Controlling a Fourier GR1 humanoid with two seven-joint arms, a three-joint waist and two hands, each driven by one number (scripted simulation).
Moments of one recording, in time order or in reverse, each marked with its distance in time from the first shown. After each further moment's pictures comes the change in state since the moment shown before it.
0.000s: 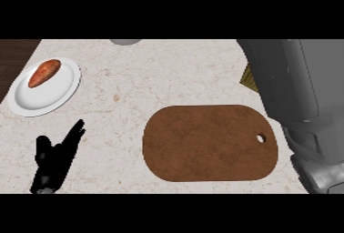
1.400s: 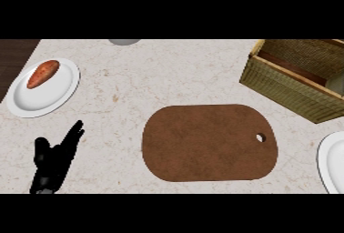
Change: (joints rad) left arm 0.008 -0.018 0.025 0.004 -0.019 -0.017 -0.013; right arm 0.059 -0.239 -0.371 0.265 -0.113 -0.152 -0.217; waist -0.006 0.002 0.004
